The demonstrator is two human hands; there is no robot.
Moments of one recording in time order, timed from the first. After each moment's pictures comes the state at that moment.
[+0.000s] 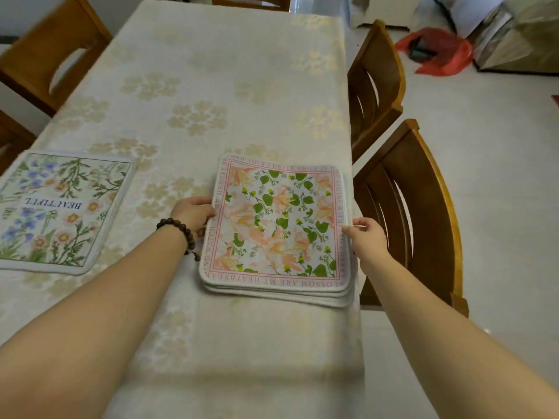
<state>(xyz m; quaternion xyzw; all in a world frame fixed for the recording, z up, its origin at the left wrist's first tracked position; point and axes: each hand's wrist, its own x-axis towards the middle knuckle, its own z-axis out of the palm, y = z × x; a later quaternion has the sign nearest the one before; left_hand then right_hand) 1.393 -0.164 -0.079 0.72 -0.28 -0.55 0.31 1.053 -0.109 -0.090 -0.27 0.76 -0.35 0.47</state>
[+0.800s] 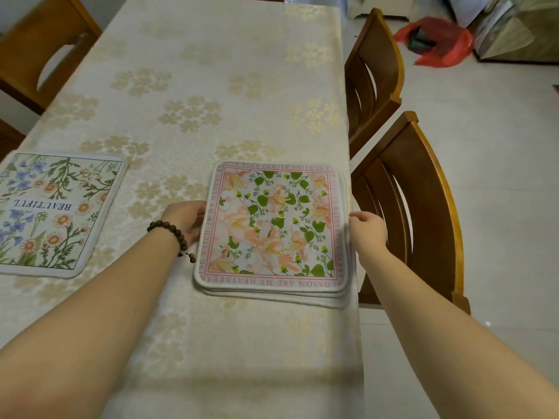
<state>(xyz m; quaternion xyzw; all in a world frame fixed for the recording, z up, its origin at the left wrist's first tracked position) 1.390 -0.163 -0.080 0.71 -0.17 -0.59 0.34 1.050 -0.122 -0.104 -0.32 0.81 -0.32 0.38</state>
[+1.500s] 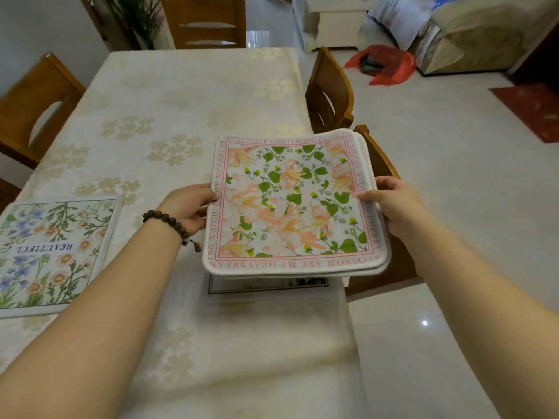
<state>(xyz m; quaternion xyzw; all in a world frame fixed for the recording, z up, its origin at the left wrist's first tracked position) 1.352 -0.163 0.024 0.63 -0.31 -0.64 0.33 1.003 -0.085 0.039 -0.27 0.72 -0.43 0.48</state>
